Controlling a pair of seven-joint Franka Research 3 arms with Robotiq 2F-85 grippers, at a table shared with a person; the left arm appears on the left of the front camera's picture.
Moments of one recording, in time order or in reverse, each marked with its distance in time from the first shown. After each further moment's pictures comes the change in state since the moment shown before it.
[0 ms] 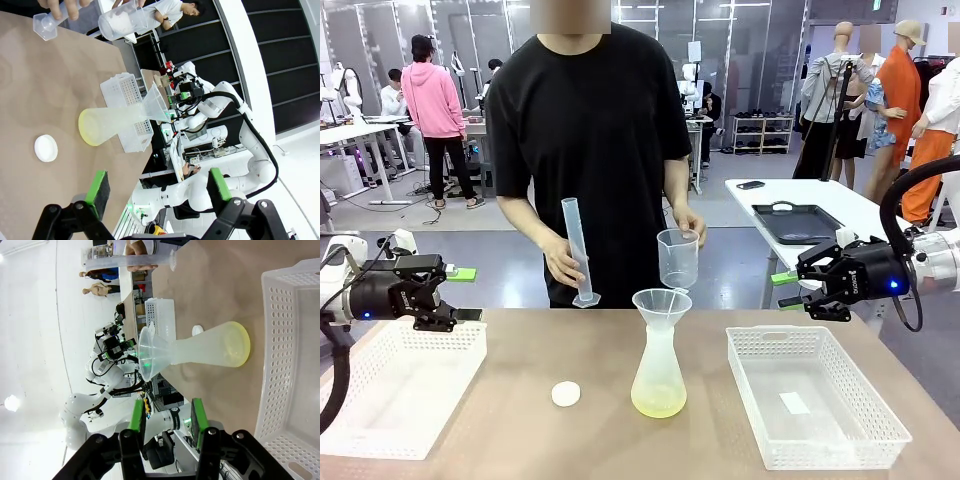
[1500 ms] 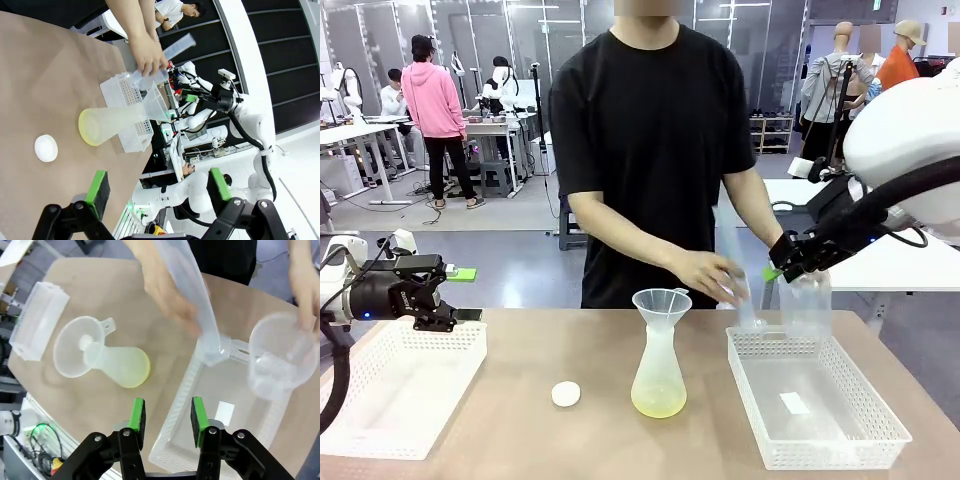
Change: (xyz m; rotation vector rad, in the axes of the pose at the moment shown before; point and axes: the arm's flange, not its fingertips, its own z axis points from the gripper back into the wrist) left arm 0.000 0.000 0.000 0.000 0.000 0.000; right arm -0.063 0.126 -0.044 -0.780 -0.143 0.710
